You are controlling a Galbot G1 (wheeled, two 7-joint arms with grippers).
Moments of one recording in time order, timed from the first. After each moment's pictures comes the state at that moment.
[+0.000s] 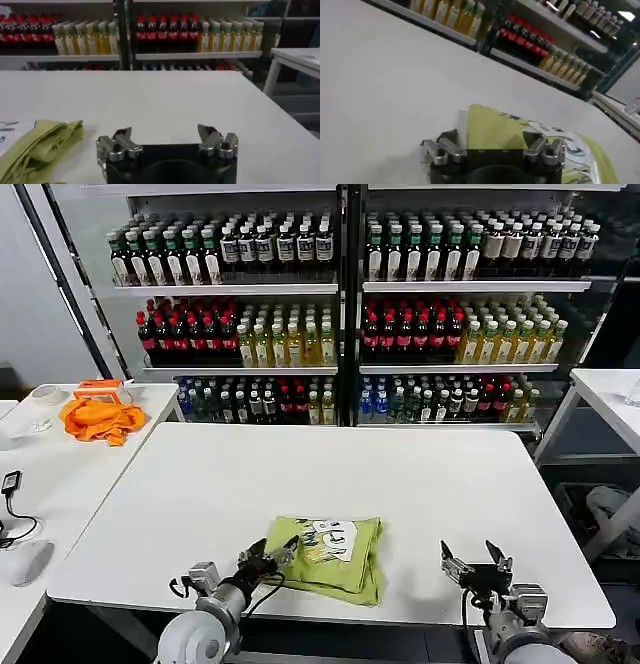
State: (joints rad) left arm 1.25 -1.24 -0.27 -1.86 -0.78 0.42 -0.13; right arm -1.53 1.17 0.57 2.17 0.45 -0.48 0.23
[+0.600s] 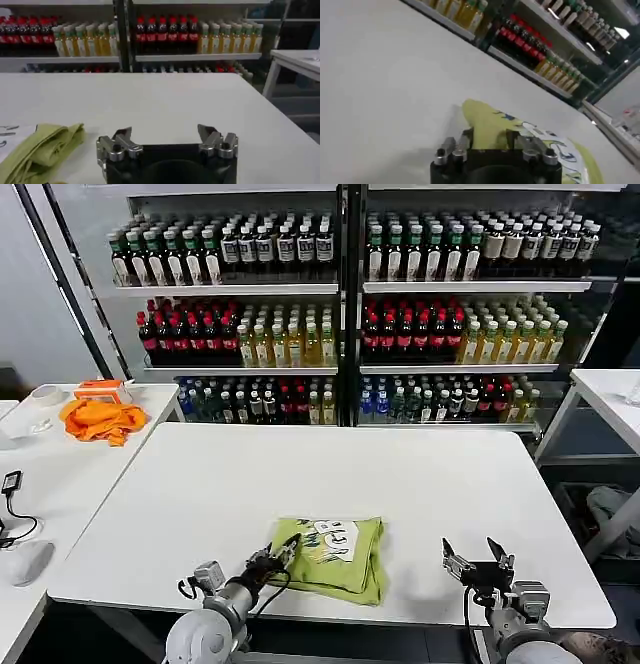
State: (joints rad) left arm 1.24 -1.29 -0.29 -1.83 -0.89 0.44 -0.12; right arm -1.52 1.16 0.57 2.17 0.46 -0.49 0.24
